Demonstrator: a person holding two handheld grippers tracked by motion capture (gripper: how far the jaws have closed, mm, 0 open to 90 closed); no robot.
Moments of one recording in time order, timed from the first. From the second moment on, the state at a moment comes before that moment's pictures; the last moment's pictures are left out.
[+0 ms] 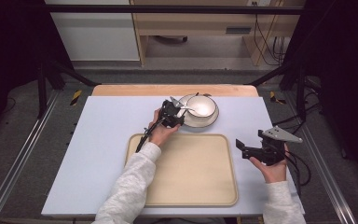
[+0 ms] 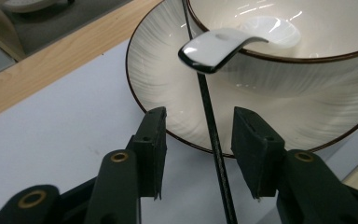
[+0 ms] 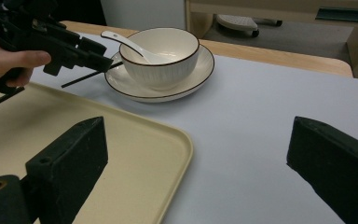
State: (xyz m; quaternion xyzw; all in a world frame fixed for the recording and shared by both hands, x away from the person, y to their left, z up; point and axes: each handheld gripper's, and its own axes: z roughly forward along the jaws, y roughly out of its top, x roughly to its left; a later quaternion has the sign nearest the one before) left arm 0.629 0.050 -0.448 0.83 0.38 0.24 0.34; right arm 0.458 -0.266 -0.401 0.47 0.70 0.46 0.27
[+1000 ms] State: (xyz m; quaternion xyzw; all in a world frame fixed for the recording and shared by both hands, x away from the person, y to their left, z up) left arm 0.639 0.039 -0.453 0.82 0.40 0.22 0.33; right arm 0.458 -0.266 -0.401 0.47 0.70 0.46 0.27
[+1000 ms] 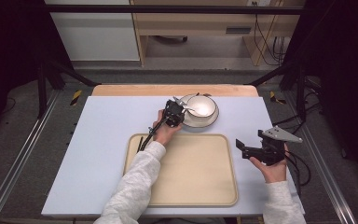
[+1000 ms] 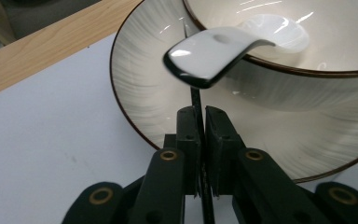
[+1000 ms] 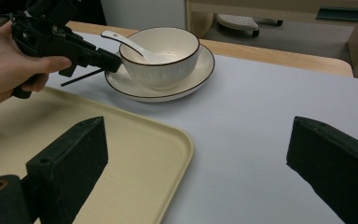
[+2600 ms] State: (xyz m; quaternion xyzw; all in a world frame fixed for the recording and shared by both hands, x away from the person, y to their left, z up) left arm 0.518 0.142 -0.403 0.75 0.46 0.28 0.39; right arm 0.455 -0.266 -0.398 0.47 0.70 0.47 0.28
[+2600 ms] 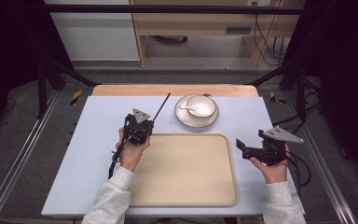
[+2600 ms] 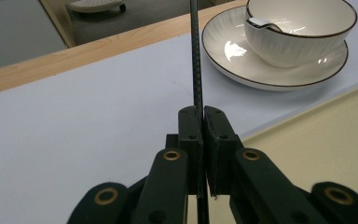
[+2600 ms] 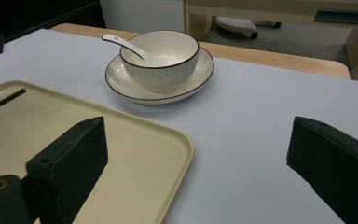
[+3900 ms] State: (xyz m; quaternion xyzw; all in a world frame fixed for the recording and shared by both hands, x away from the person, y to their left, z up) left arm 0.392 0.179 -0.468 0.69 0.56 0.26 0.38; right arm 0.456 -0.259 -0.401 0.47 0.70 0.46 0.27
